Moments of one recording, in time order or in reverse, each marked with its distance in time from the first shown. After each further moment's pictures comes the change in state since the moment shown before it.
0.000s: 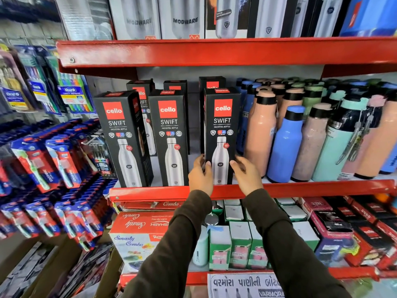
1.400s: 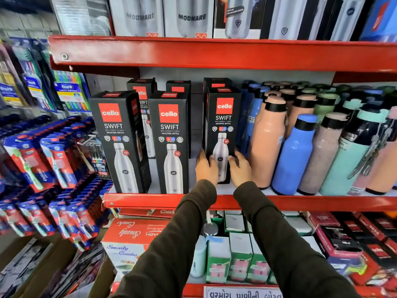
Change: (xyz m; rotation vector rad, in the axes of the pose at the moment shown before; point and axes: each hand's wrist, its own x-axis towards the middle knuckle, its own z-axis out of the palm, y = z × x) left_hand 0.061 0.008 0.030 0.021 -0.006 -0.027; right_hand 0.066 0.005 0.034 0.039 0.020 0.057
